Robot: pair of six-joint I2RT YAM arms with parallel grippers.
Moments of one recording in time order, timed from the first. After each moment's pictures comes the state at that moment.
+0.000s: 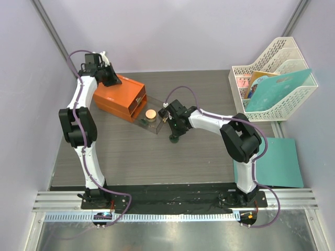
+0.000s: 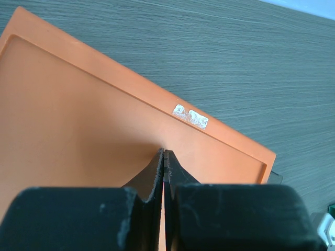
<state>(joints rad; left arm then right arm) 0.06 2.17 1.95 -0.59 0.38 -0.27 0.71 1.98 1.36 -0.50 -0.02 0.26</state>
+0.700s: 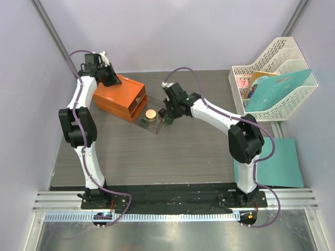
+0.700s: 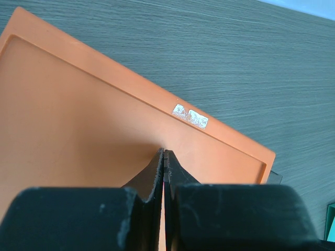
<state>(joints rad) 0.06 2.17 1.95 -0.59 0.39 -0.27 0.69 1.95 1.58 -0.56 0.08 0.29</state>
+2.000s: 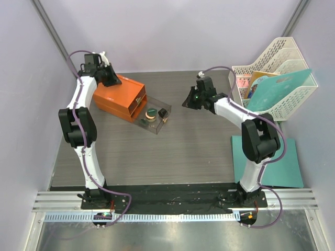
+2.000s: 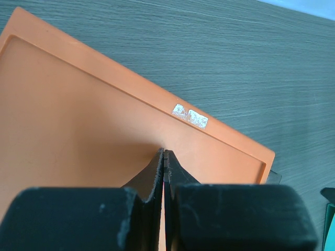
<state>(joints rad) 0.06 2.17 1.95 -0.59 0.39 -0.26 0.41 1.85 1.36 -0.20 -0.15 0.62</state>
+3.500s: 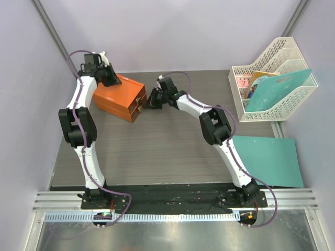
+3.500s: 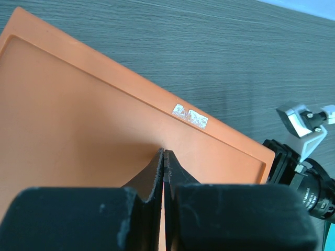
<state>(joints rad) 0.06 2.17 1.95 -0.59 0.39 -0.26 0.60 2.55 2.12 -0.19 -0.48 0.88</state>
